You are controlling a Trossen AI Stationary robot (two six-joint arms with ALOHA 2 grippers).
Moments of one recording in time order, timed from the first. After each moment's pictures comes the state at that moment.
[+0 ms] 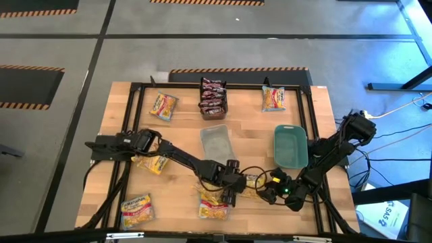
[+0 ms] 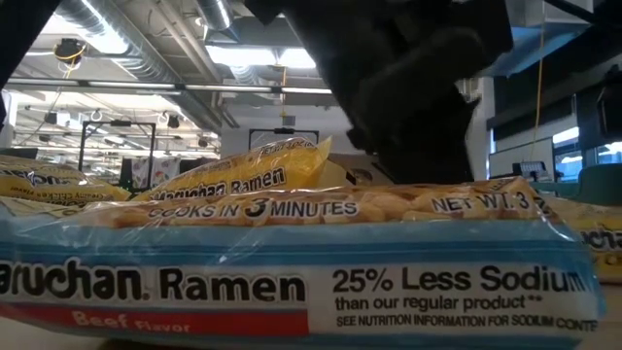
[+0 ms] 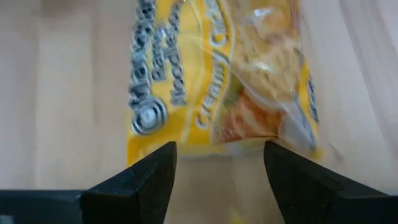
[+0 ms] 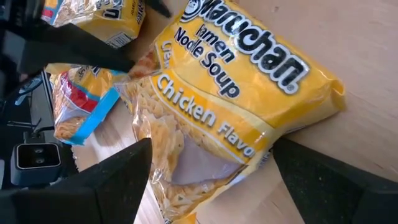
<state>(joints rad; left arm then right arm) -0.32 2.29 1.76 -0.44 -0.20 -0.12 0.90 1.57 0.49 0.14 0.61 1.72</state>
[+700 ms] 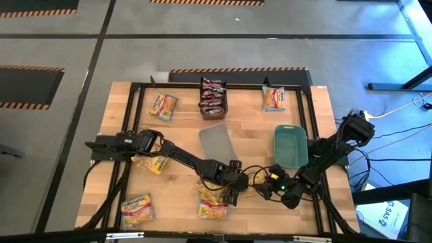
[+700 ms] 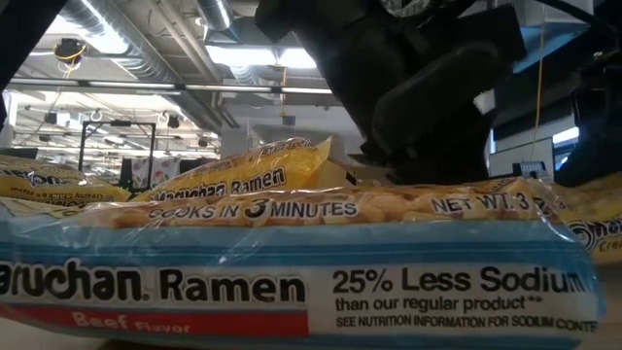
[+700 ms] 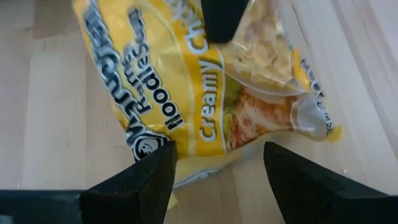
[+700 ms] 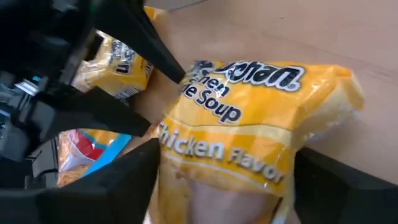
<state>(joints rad) -0.31 2.32 1.75 -0.37 -0.16 -0.09 0.86 1.59 0.50 0.19 0.75 1.66</state>
